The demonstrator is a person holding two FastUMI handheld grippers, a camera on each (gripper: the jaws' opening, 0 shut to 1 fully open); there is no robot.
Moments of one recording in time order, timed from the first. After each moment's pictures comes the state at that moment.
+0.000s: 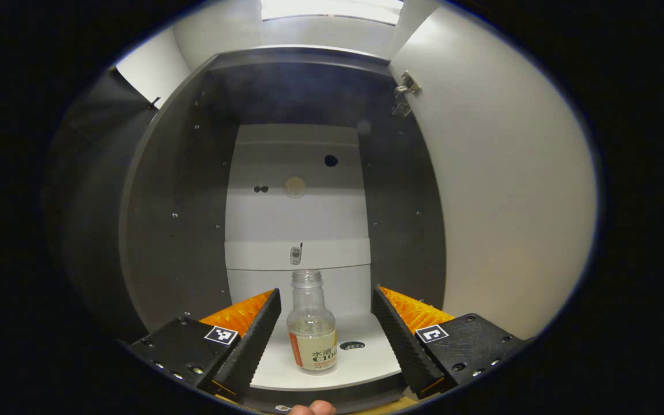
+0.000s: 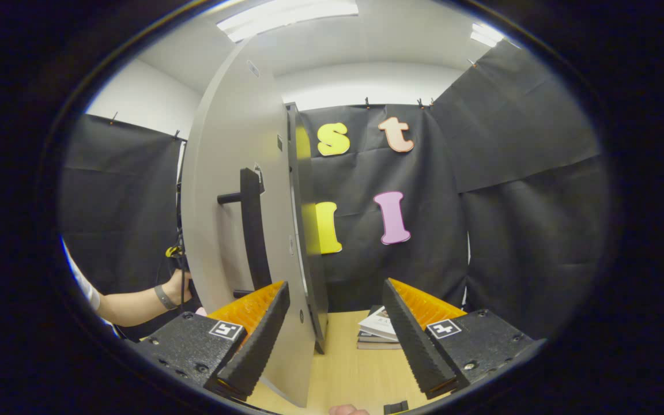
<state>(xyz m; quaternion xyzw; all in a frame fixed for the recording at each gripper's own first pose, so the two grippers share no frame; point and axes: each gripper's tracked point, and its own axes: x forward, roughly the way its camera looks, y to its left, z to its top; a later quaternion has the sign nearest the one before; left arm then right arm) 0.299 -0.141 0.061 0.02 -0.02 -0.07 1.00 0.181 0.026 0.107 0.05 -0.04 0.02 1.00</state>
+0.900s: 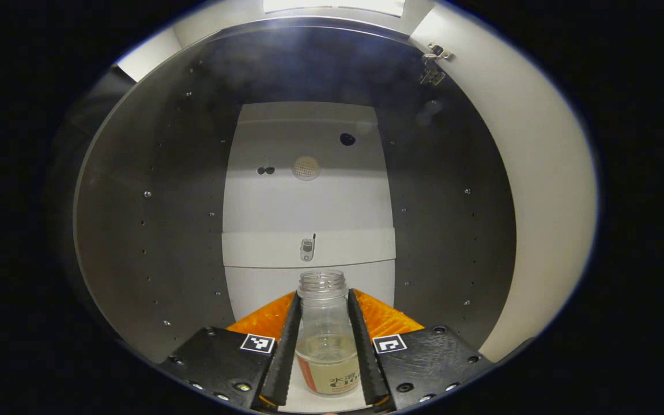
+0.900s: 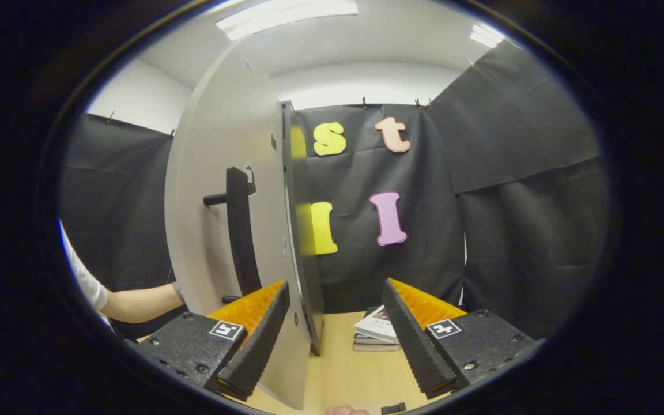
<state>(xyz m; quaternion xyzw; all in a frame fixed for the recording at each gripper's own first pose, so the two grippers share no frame) 0.360 -0.123 0.040 0.03 0.00 -0.04 1.00 0.189 0.019 0.108 0.04 -0.04 0.01 1.00</state>
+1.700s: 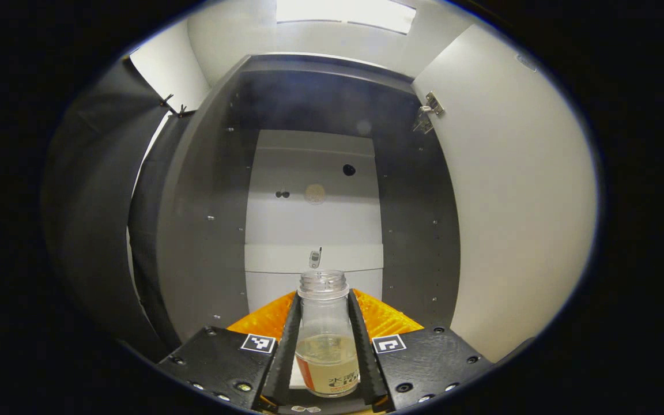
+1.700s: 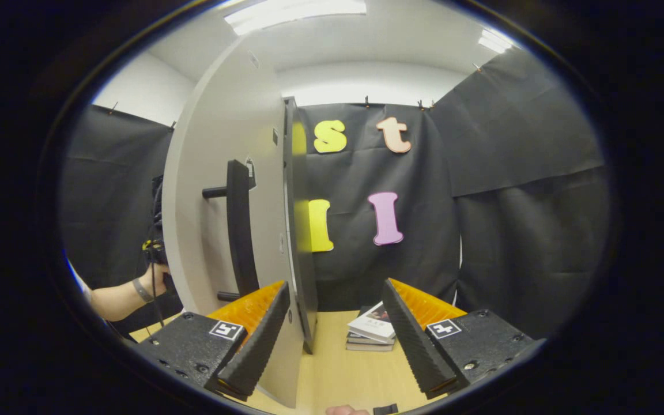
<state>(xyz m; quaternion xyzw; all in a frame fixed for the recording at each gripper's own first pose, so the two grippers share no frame) 0.246 -0.085 0.072 0.01 -0.04 -0.07 1.00 0.188 0.017 0.107 0.02 -0.03 0.00 1.00</state>
